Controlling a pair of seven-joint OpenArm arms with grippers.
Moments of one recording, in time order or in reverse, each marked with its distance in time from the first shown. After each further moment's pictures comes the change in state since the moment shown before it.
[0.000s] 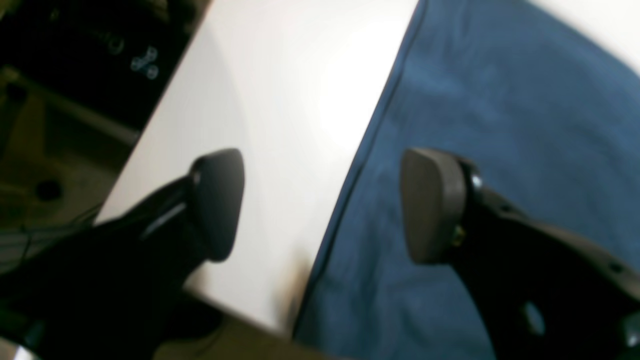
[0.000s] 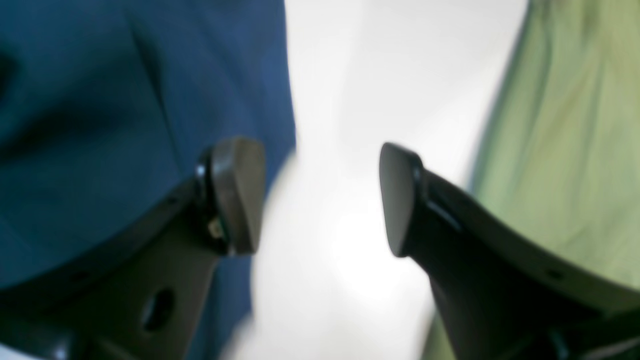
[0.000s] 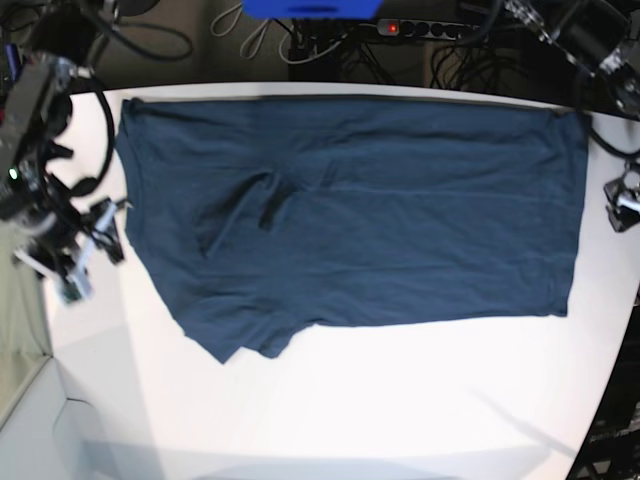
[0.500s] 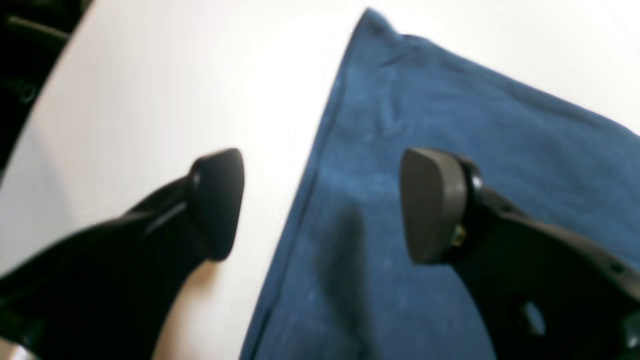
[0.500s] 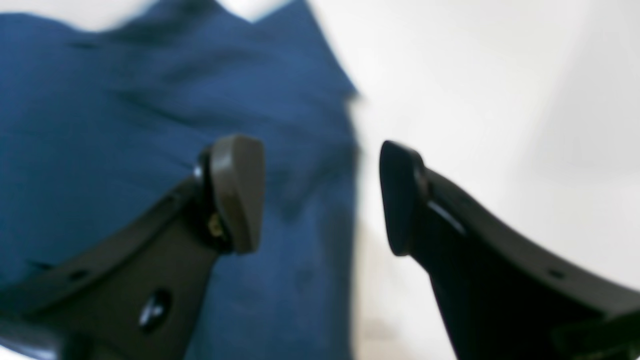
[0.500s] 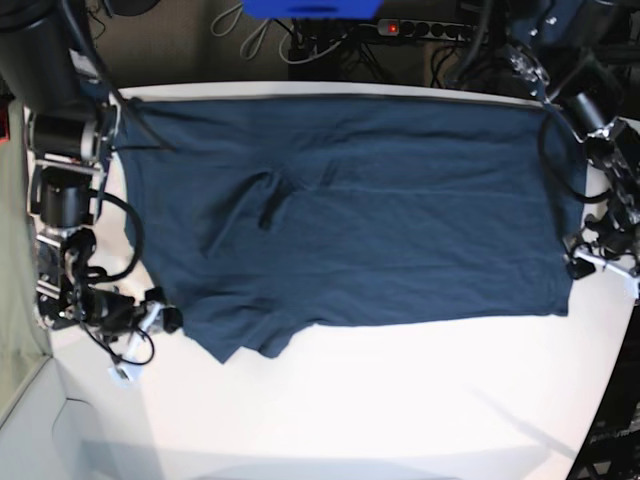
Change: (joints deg) left arm -13.5 -1.1 11.0 -28.0 13.9 -0.2 -21.3; right arm 33.6 2.8 -12.4 -65.2 -5.2 -0.5 22.6
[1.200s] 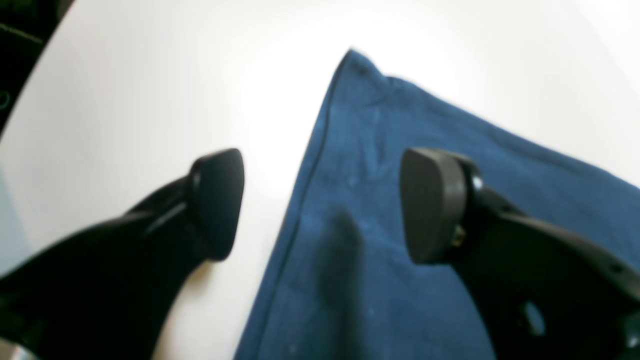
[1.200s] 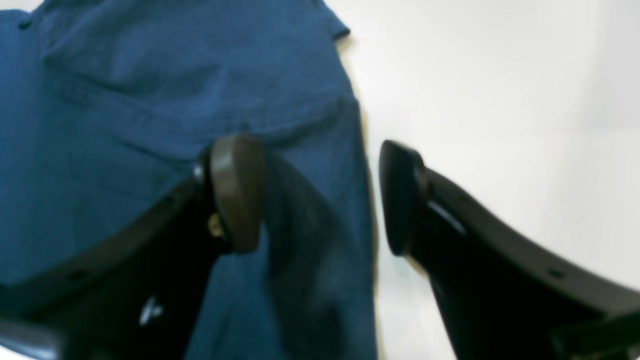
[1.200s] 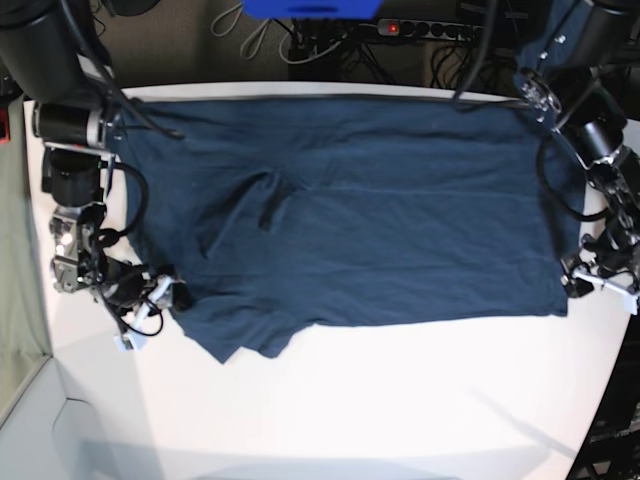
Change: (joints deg) left arm -5.4 -1.8 0.1 -8.2 0.5 0.4 -3.1; right arm -5.2 -1.4 0.3 -4.2 -4.5 -0.2 16.0
